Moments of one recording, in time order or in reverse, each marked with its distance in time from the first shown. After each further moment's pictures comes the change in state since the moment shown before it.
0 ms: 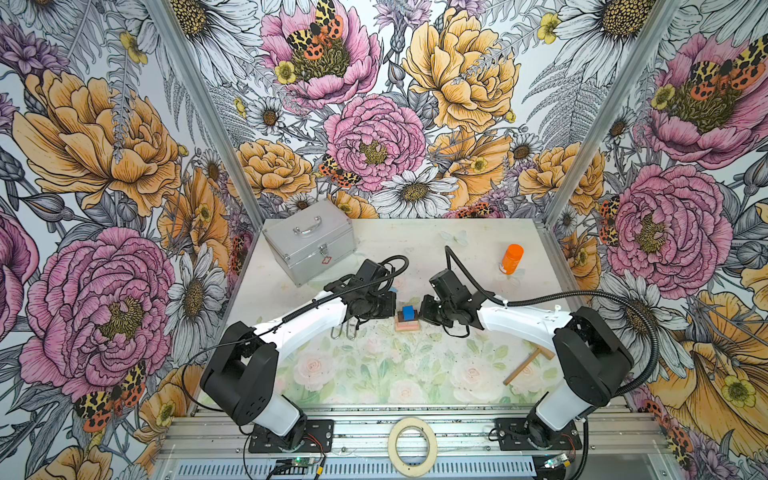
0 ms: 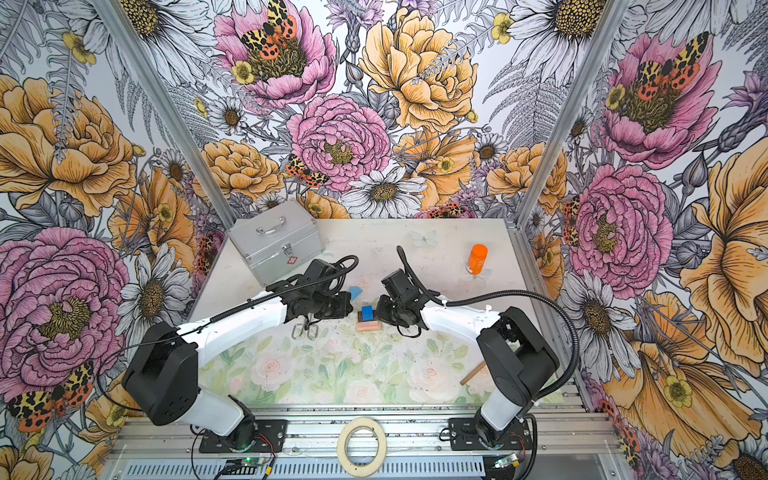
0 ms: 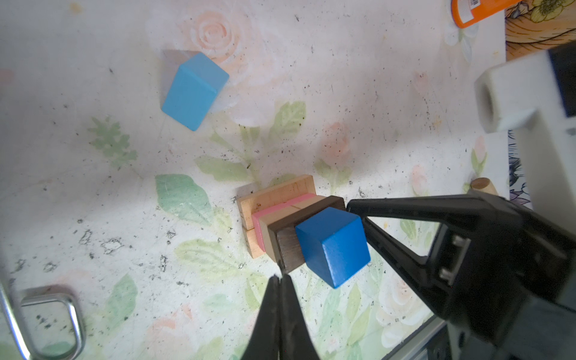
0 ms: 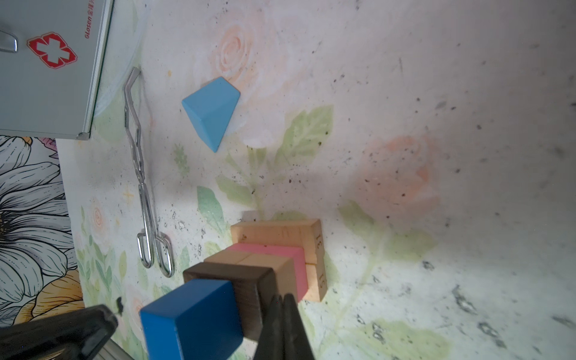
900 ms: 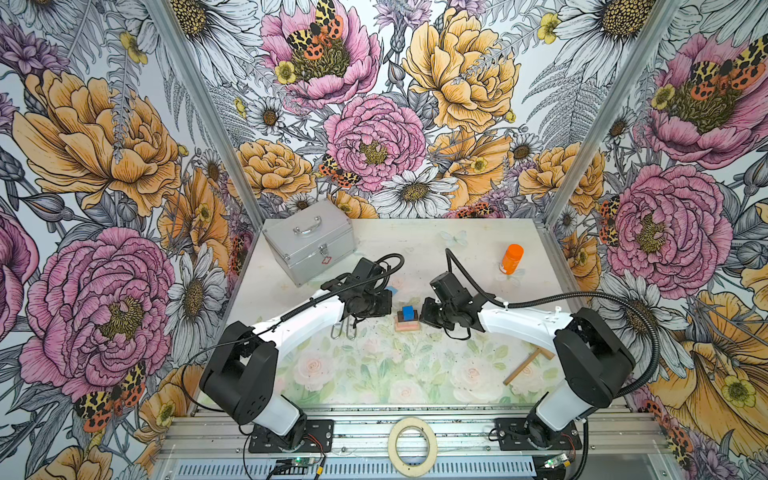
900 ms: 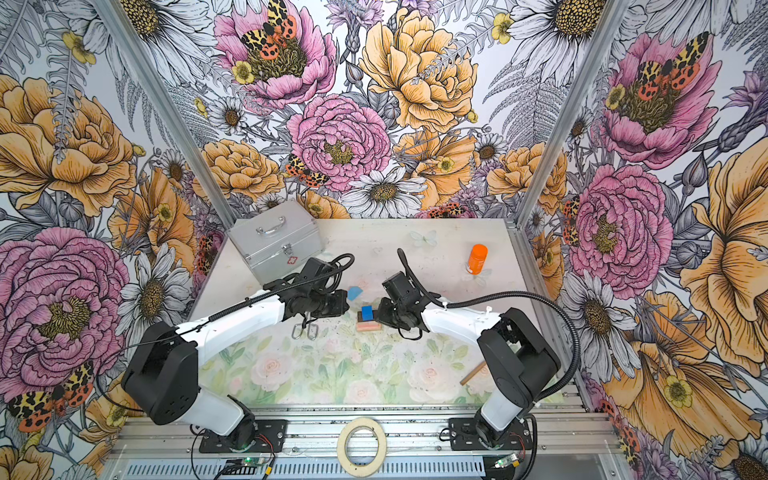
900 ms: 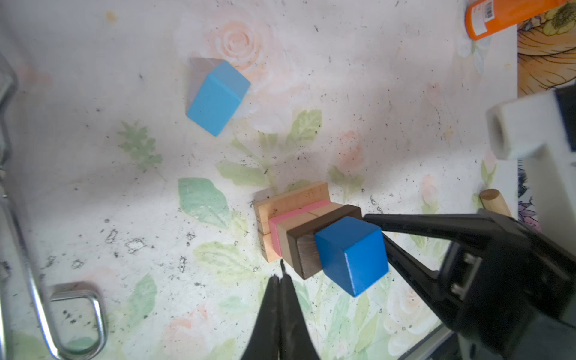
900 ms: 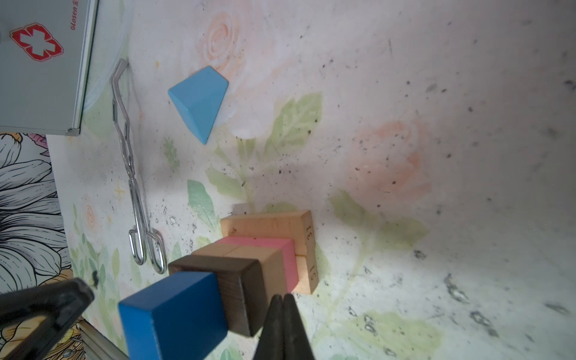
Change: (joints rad) left arm 0.046 0.002 0.004 -0.025 -0.023 0.010; right arm 0.002 -0.024 -0.033 0.000 0.002 0.007
